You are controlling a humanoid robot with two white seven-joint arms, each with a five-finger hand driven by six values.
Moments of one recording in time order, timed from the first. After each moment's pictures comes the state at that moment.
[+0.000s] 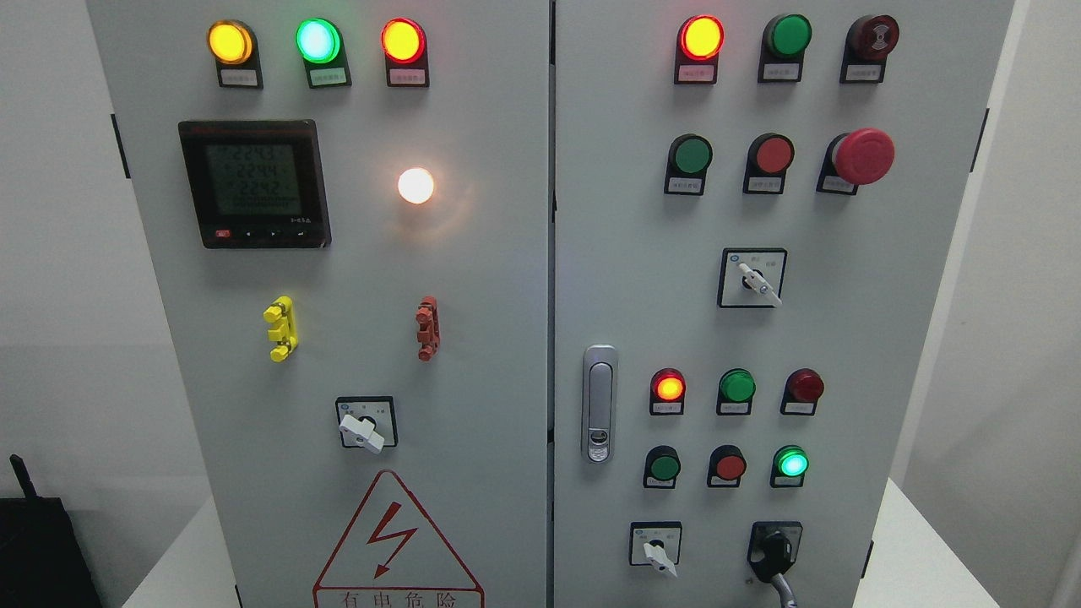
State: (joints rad) left arm 0.03 -0.08 -0.01 -0.04 0.03 -0.03 -0.03; right arm 0.05 0.12 0.08 -1.75 -0.09 -0.14 -0.11
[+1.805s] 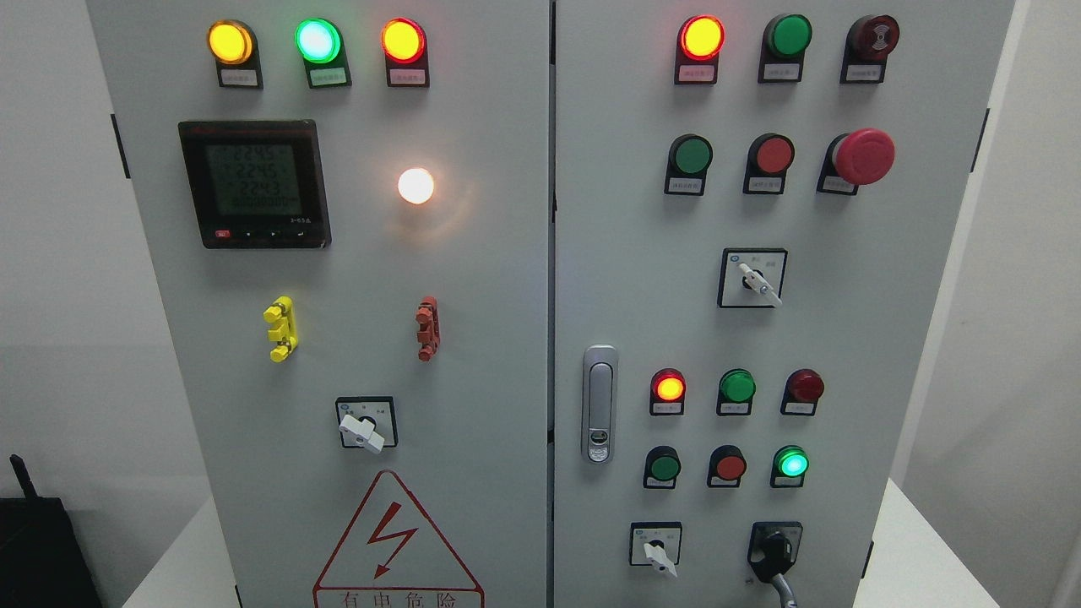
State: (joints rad) left arm 0.03 -0.08 -0.01 -0.04 0.03 -0.03 -0.03; right arm 0.05 0.12 0.08 -1.75 -0.09 -0.14 -0.11
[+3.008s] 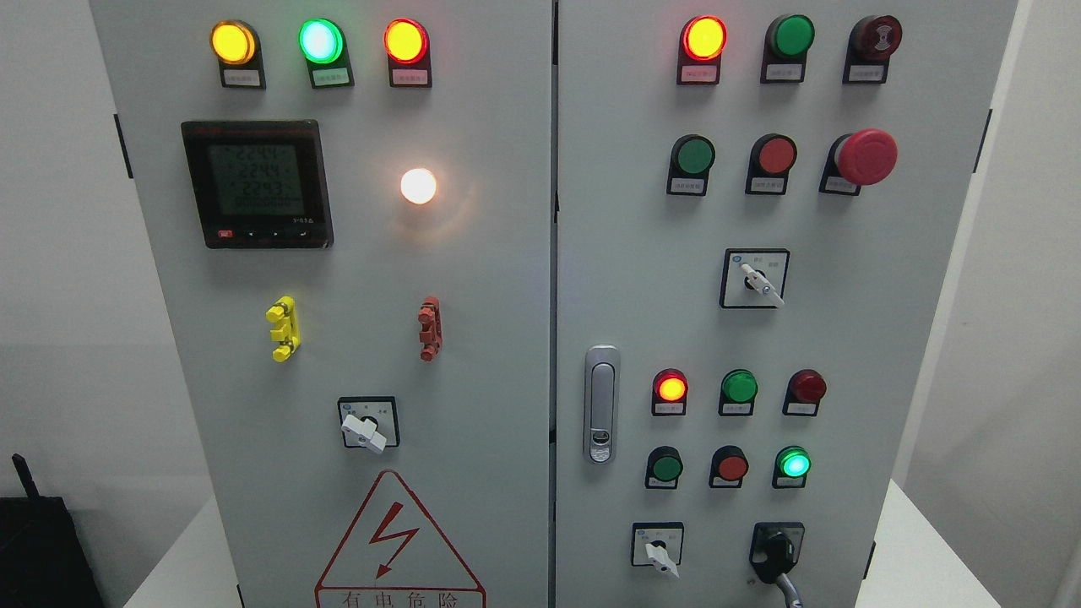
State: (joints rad) left arm 0.03 -0.08 -0.01 -0.04 0.03 -0.03 -0.03; right arm 0.05 0.11 0.06 -1.75 -0.12 -0.14 -0.11
